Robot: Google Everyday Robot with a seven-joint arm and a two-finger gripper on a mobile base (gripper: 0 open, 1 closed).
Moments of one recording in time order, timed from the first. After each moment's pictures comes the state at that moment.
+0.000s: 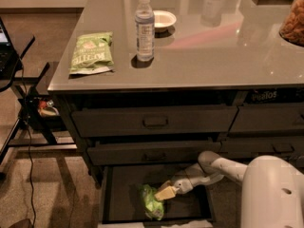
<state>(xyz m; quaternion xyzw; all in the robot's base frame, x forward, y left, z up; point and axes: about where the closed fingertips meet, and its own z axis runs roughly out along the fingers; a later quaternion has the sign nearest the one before) 0.462 -0.044 0.342 -0.40 0.72 0.55 0.11</state>
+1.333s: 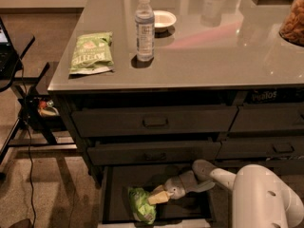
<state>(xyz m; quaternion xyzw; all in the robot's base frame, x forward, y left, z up) 0.453 -0.010 0.323 -0.39 0.66 0.63 0.14</state>
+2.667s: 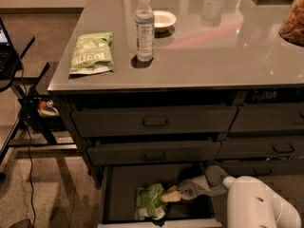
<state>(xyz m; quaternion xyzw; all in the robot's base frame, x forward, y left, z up) 0.485 -0.074 0.247 -0.33 0.72 0.59 0.15</state>
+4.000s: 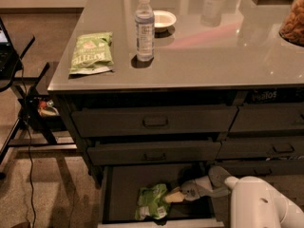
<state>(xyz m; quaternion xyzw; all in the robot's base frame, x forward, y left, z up) 0.487 -0.092 0.235 -0.31 0.75 0.56 0.15</state>
